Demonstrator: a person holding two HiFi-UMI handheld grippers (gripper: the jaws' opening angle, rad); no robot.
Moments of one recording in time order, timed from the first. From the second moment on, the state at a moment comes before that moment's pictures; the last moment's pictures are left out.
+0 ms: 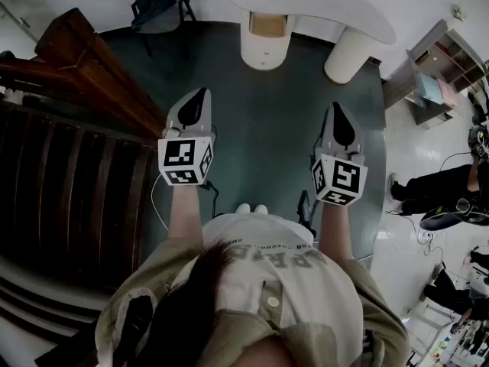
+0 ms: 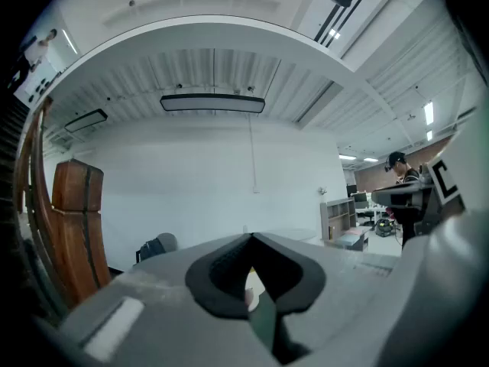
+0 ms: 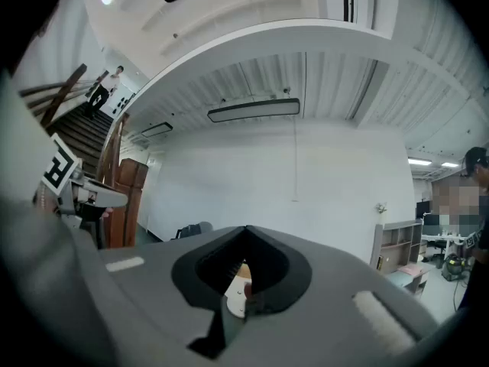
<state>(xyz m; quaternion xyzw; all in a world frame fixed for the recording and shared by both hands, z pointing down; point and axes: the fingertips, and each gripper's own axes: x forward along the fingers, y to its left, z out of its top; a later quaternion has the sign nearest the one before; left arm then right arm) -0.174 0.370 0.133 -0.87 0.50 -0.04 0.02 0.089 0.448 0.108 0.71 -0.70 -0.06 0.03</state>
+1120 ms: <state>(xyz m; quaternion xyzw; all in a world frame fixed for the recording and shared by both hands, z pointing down) -0.152 0.376 0.129 -0.85 0.52 -0.04 0.02 0.120 0.452 0.111 0.70 -0.72 -0.03 -0.03</state>
